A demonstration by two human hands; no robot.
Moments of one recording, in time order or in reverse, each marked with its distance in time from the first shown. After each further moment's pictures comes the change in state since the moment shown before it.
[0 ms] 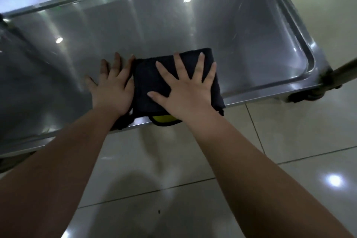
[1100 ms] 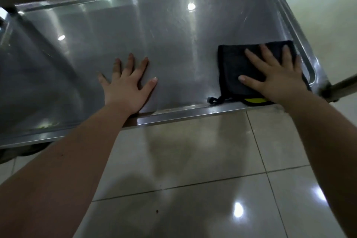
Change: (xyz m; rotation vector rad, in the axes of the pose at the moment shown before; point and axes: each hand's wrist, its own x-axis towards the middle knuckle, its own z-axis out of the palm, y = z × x) left_hand 0.001 0.004 0.000 0.002 0.010 -0.003; right_hand 0.004 0.183 -0.037 -0.060 0.007 0.134
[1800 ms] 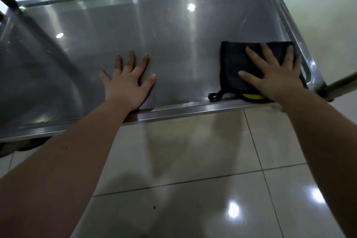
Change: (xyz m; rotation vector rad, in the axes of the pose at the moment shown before) left_hand 0.000 -0.001 -0.001 0.003 -0.013 0.002; right_hand 0.002 0.000 -0.002 -0.040 -0.027 0.071
